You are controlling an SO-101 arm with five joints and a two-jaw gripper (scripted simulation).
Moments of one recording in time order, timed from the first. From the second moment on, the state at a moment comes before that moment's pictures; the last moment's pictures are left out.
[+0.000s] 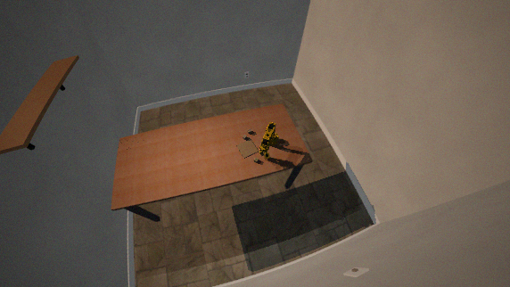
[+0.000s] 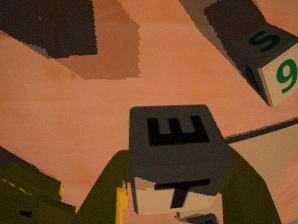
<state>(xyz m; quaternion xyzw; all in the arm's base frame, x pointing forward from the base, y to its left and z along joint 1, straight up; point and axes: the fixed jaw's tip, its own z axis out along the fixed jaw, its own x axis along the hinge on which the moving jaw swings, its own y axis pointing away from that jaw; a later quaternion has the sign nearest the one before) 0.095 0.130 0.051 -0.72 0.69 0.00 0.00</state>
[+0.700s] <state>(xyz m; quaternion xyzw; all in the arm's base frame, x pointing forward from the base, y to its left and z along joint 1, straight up) 0.095 0.130 0.044 -0.72 0.69 0.00 0.00</state>
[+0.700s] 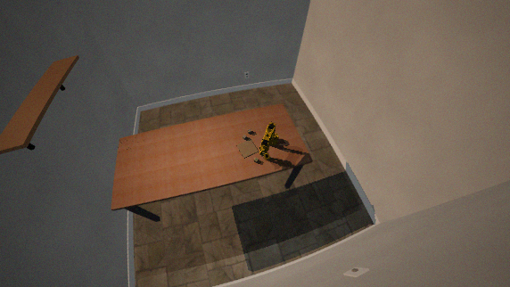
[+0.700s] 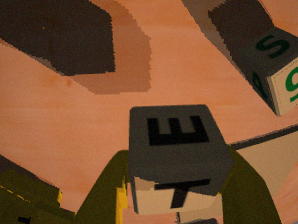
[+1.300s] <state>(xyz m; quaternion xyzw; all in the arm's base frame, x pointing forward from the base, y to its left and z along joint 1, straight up) 0.096 0.130 0.037 -0.72 0.69 0.00 0.00</state>
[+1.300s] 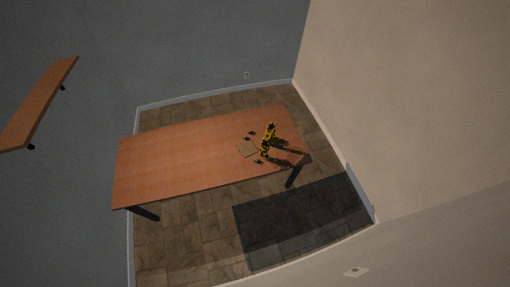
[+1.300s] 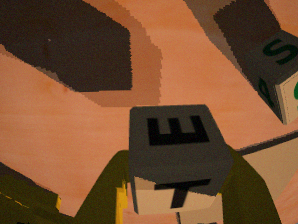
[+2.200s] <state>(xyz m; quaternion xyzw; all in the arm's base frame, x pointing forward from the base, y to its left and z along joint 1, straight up) 0.096 0.130 0.028 -0.72 0.69 0.00 0.00</state>
